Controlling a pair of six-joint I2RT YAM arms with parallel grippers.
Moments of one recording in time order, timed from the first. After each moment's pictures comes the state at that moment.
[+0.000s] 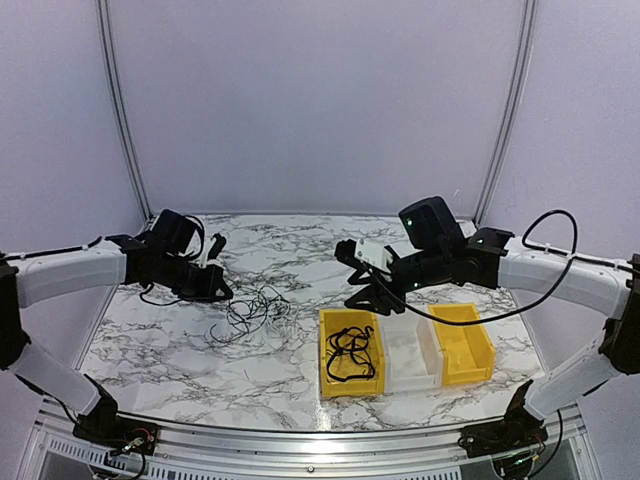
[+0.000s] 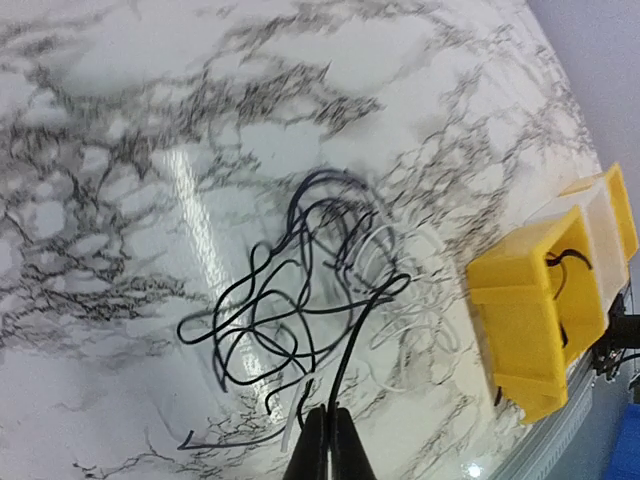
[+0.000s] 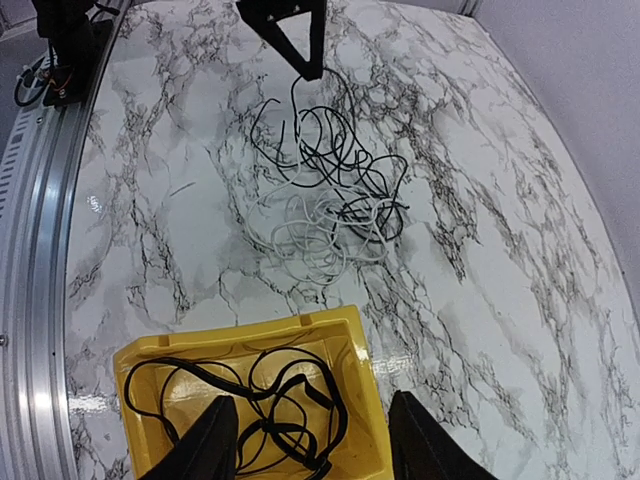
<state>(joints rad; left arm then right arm) -0.51 1.47 0.90 -0.41 0.32 -0.38 0.81 1.38 1.08 -0.42 -0.36 -0.49</state>
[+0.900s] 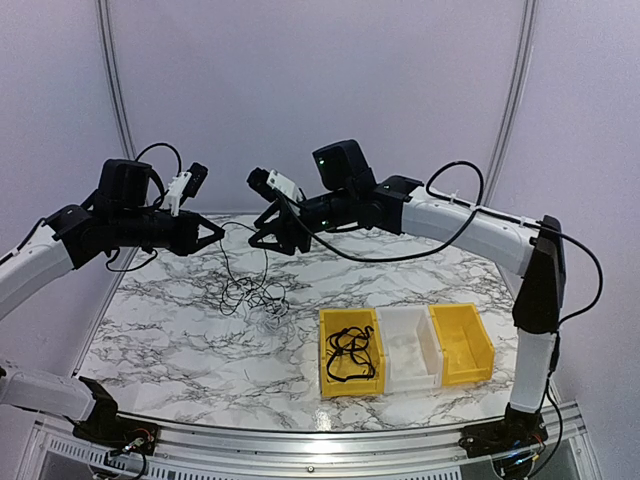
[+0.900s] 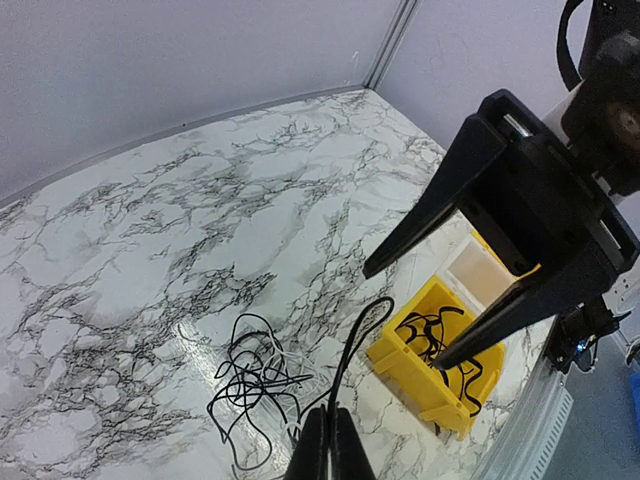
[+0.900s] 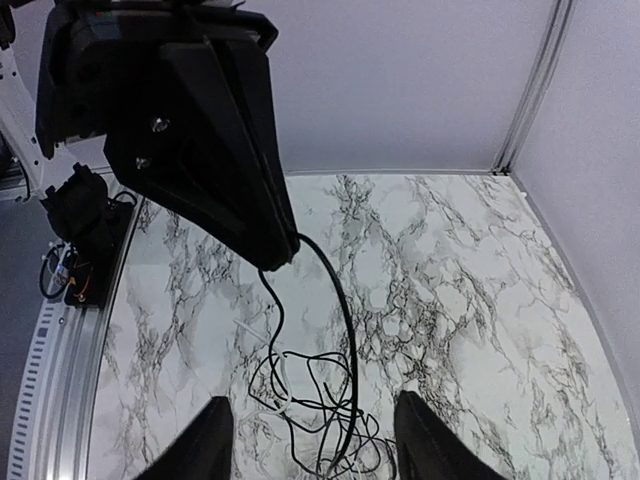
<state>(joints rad) -0.53 1.16 1.13 -0.50 0.35 -0.16 0.88 1.96 1.87 -0.38 -0.55 -0.30</state>
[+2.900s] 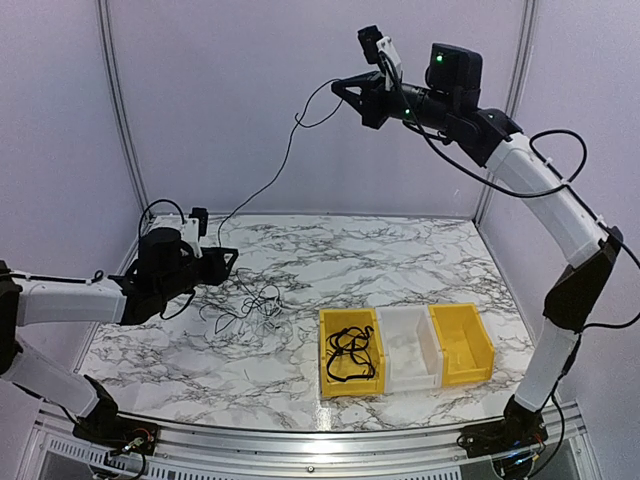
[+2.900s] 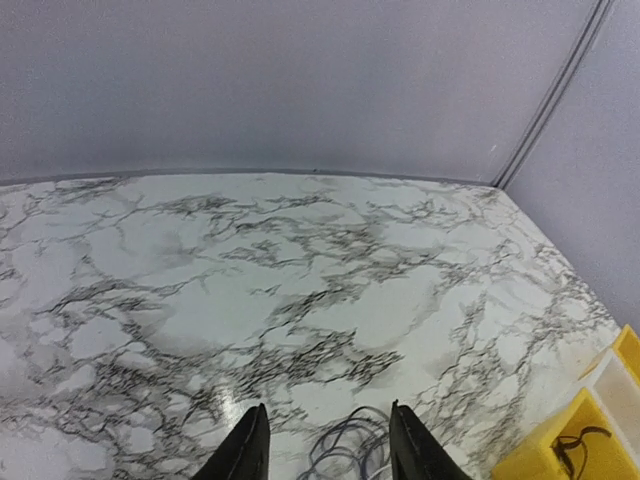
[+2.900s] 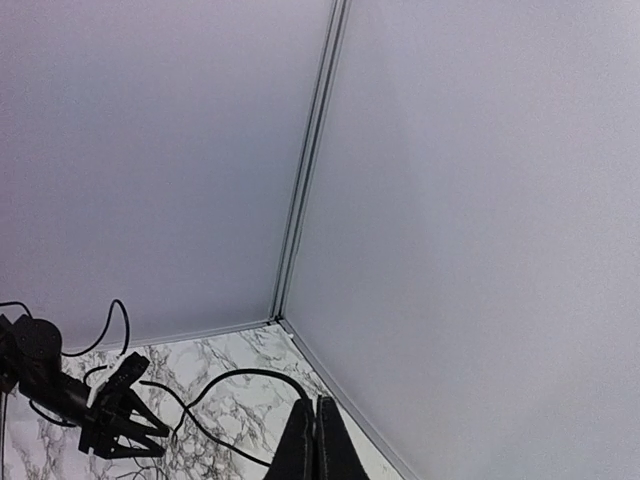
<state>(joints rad) -0.58 1.36 0.63 0.45 -0.04 -0.36 0.64 1.78 2.15 -0.31 -0.41 -0.18</state>
